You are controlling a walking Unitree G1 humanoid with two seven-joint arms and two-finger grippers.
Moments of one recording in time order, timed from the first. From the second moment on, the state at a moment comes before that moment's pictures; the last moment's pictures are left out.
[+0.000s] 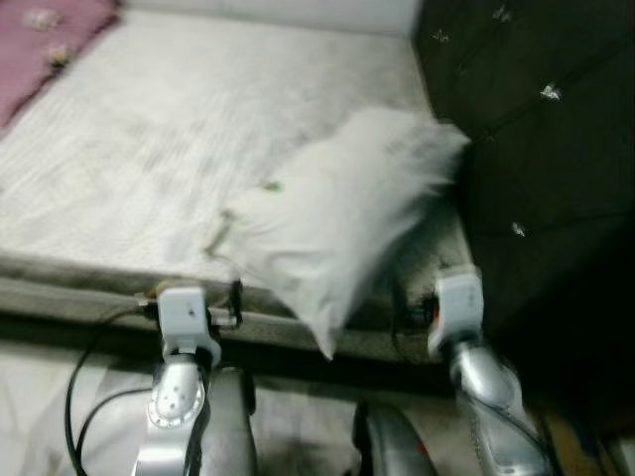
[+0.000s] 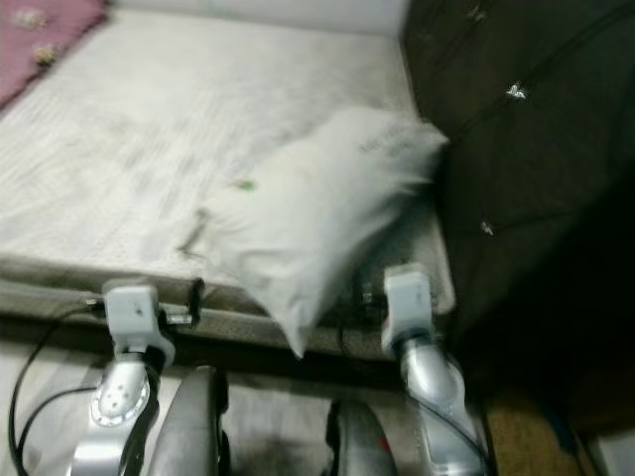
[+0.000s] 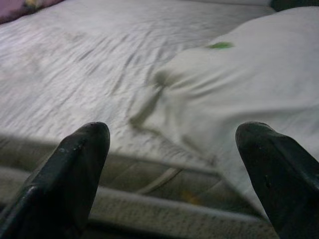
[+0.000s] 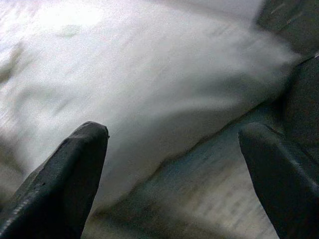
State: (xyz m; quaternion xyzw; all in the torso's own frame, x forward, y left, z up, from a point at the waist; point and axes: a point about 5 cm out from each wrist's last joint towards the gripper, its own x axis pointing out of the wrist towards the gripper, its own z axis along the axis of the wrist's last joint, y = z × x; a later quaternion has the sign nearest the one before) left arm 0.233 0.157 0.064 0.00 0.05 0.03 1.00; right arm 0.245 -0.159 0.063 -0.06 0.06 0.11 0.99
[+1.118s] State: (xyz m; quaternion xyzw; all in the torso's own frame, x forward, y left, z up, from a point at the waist) left arm 0.235 0.161 0.076 -0.01 0.03 0.02 1.00; right arm 0.245 -0.145 0.067 -0.04 0.06 0.18 0.98
